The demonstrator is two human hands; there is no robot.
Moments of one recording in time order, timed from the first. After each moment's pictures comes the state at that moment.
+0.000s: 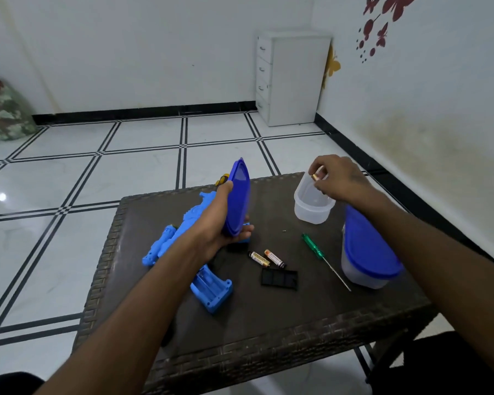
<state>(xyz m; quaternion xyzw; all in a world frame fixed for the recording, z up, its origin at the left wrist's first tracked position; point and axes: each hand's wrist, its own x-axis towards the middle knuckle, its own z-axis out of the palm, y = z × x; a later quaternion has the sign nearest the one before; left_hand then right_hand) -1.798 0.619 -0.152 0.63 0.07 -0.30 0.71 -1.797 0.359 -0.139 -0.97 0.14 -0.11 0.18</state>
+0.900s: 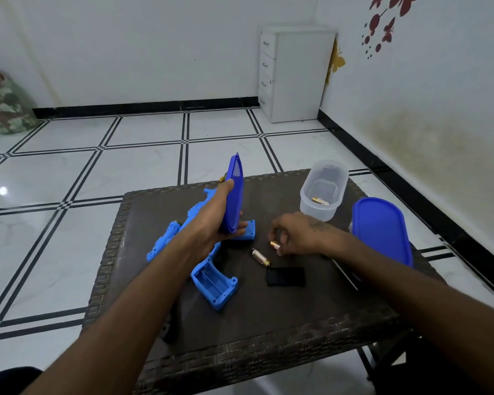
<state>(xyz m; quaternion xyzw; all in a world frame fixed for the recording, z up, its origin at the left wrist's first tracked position) -1.789 0.632 -0.158 0.66 0.06 -0.28 0.70 -1.830 0.444 -0.178 -0.97 -0.04 0.18 0.15</state>
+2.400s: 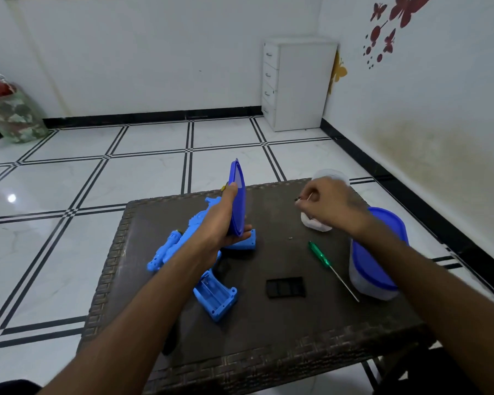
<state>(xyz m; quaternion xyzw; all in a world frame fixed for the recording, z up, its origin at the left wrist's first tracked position) -1.790 0.622 -0.159 0.67 0.04 -0.24 0.70 -1.828 0.408 -0.138 -0.97 0.13 -0.08 0.21</state>
